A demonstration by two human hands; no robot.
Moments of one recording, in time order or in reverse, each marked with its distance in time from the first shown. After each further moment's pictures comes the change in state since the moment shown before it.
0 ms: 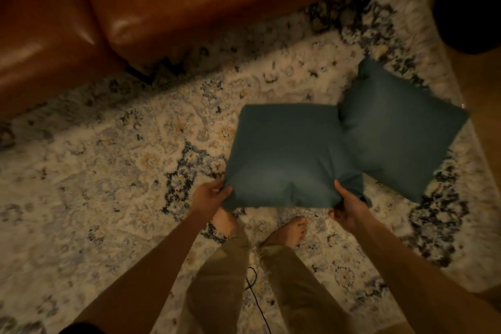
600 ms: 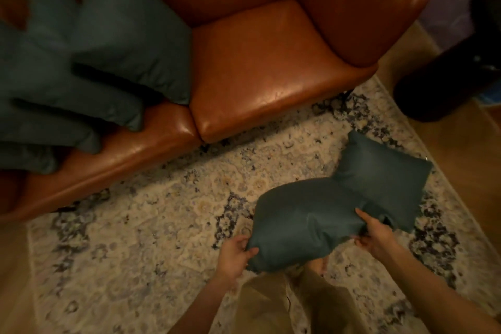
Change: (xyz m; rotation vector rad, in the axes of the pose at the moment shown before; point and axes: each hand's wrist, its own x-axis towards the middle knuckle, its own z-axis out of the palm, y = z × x) left_hand -0.255 0.065 -0.158 -0.301 -0.061 0.087; right_hand -0.290 -0.042 0.002 -0.031 0.065 -0.174
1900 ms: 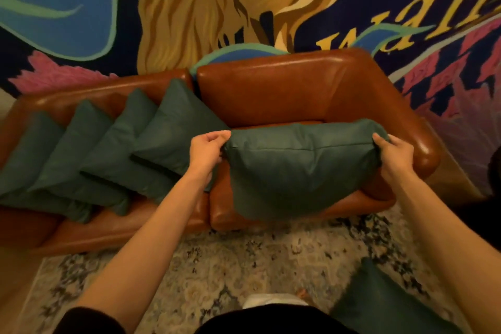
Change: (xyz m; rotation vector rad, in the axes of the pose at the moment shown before) left_hand 0.014 0.507 -0.095 -0.363 0.550 0.515; right_hand -0.123 -0.501 0.141 0.022 -0.355 -0.901
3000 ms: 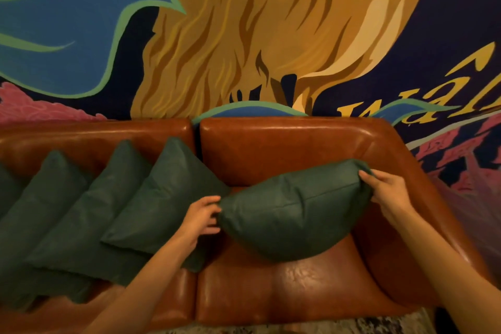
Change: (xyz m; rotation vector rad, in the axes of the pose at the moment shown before) left_hand 0.239 -0.005 -0.019 -0.013 -0.167 -0.386; right_hand 0.158 -0.090 0.199 -0.177 -0.221 -0.086
